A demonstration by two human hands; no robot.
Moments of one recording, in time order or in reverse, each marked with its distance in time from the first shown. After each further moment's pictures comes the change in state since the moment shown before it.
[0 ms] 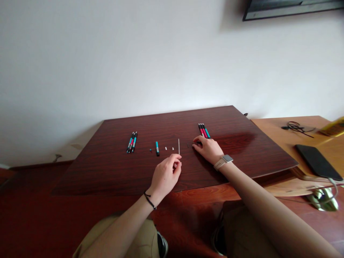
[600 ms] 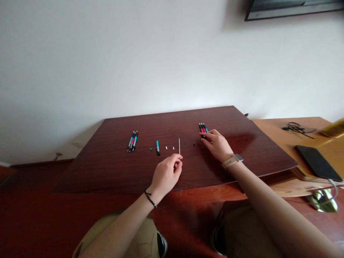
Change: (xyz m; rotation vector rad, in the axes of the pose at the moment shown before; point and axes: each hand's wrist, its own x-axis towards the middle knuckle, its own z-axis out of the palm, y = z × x) left_hand -0.002 -0.006 -0.001 -0.018 -0.012 0.014; right_hand 0.001 0.026 -0.010 0.163 0.186 -0.110
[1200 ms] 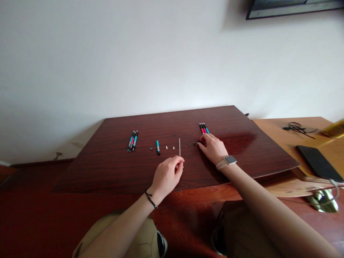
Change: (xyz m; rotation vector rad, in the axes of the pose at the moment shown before) left_hand 0.000 0.005 0.004 0.047 -0.021 0.056; right_hand -0.005 -0.015 0.011 -0.211 -0.031 0.089
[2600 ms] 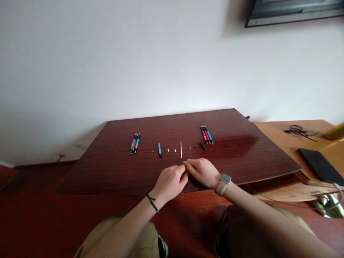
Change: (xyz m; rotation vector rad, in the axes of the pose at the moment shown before) left_hand -0.004 0.000 -0.002 0.243 -0.162 0.107; right_hand -0.050 -0.067 -0.006 0.257 -0.397 -0.247
